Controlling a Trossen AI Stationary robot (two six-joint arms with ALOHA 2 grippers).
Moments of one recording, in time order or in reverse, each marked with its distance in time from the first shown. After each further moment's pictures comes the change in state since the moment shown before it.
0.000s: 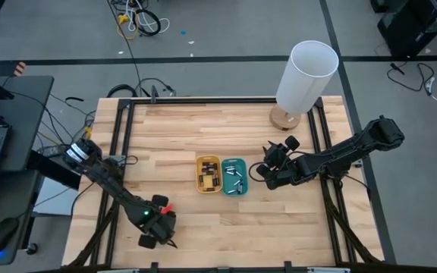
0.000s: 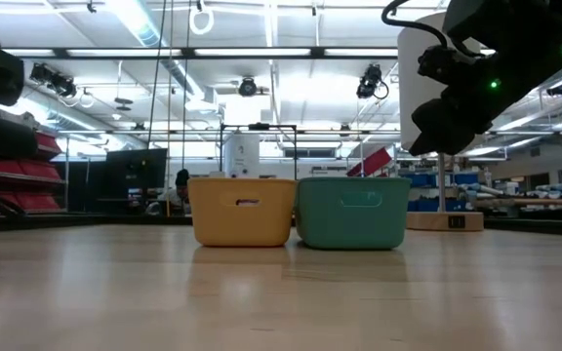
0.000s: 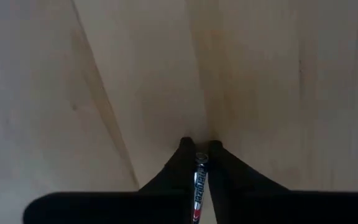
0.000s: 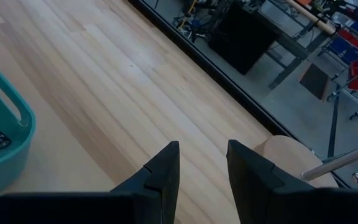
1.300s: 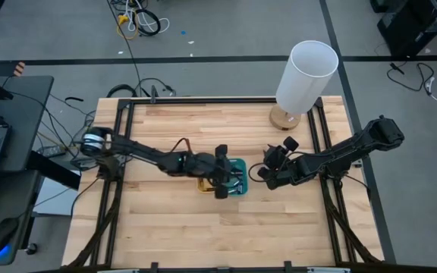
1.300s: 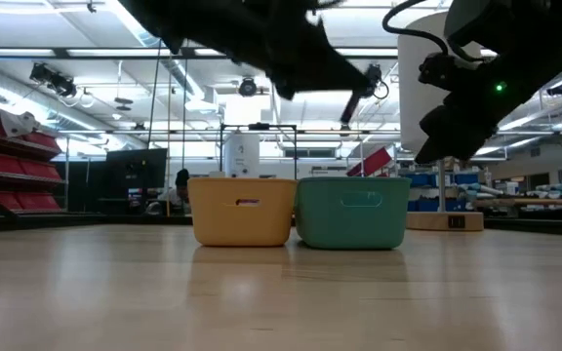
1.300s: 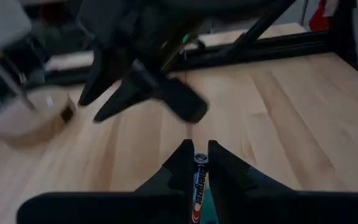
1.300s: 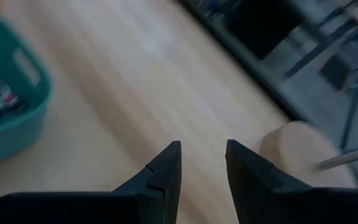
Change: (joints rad) left arm 0.602 0.023 0.126 1.098 -0.166 0.620; right arm 0.000 0.000 0.001 -0.039 -0.084 -0.016
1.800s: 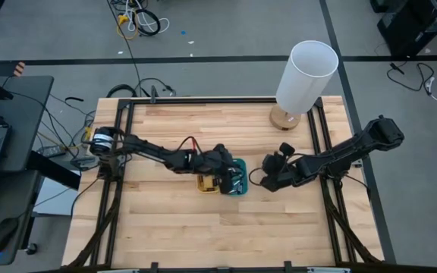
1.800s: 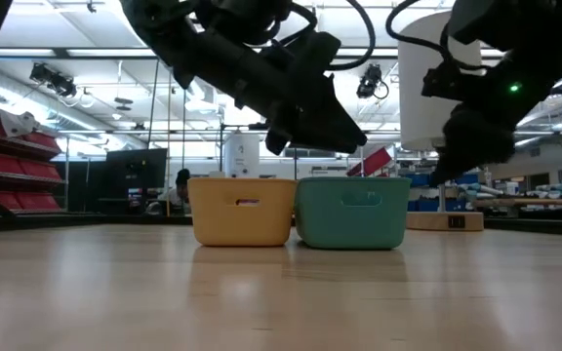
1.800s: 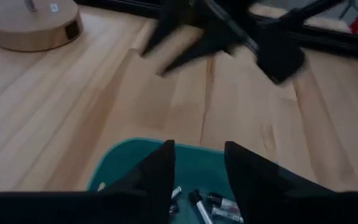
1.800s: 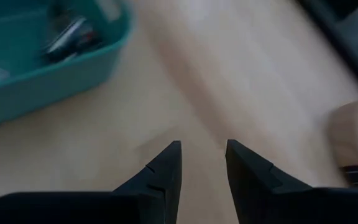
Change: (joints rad) left arm 0.070 0.097 0.000 -0.036 0.004 -0.313; right arm 0.019 0.000 0.000 -0.005 -0.265 -0.033
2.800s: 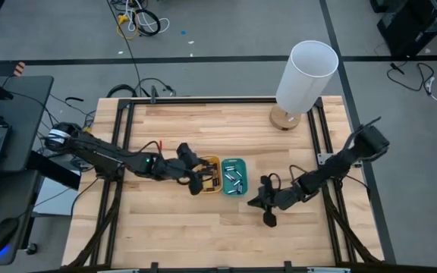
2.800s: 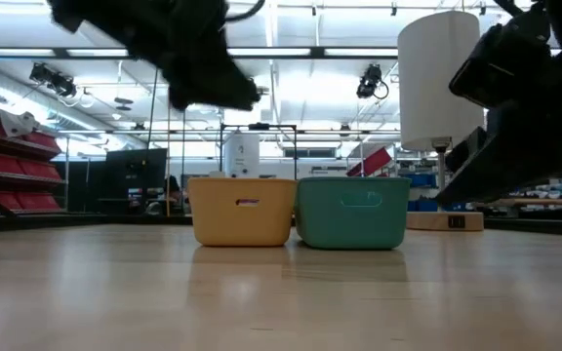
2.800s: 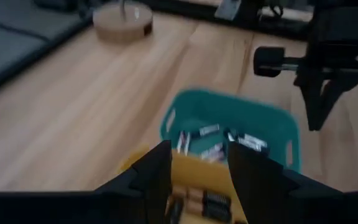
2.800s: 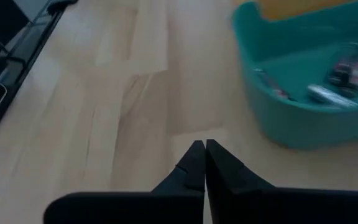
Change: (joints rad) left arm -0.152 -0.475 -0.310 -0.210 -0.324 -0.106; right arm 0.221 0.209 -0.231 1.073 -0.389 -0.124
